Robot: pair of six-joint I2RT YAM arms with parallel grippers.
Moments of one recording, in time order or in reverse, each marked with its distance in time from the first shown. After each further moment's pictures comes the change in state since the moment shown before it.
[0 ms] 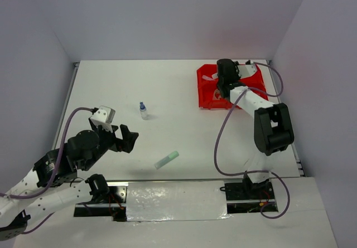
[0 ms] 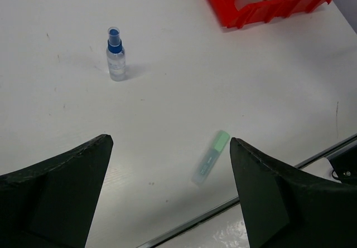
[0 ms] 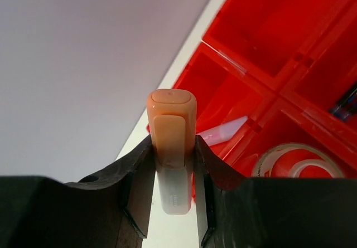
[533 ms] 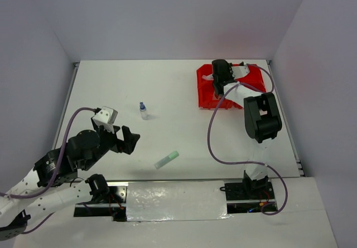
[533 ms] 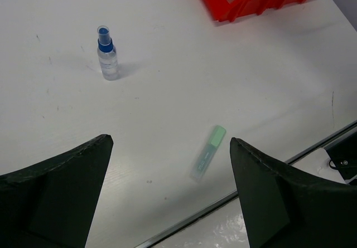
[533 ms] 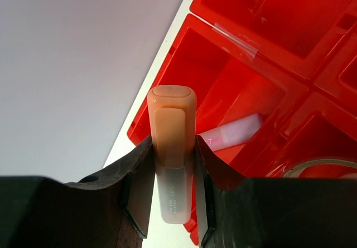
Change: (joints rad) left arm 0.000 0.010 0.000 0.003 0.047 0.024; right arm -0.011 0.243 0.124 0.032 -0.053 0.101
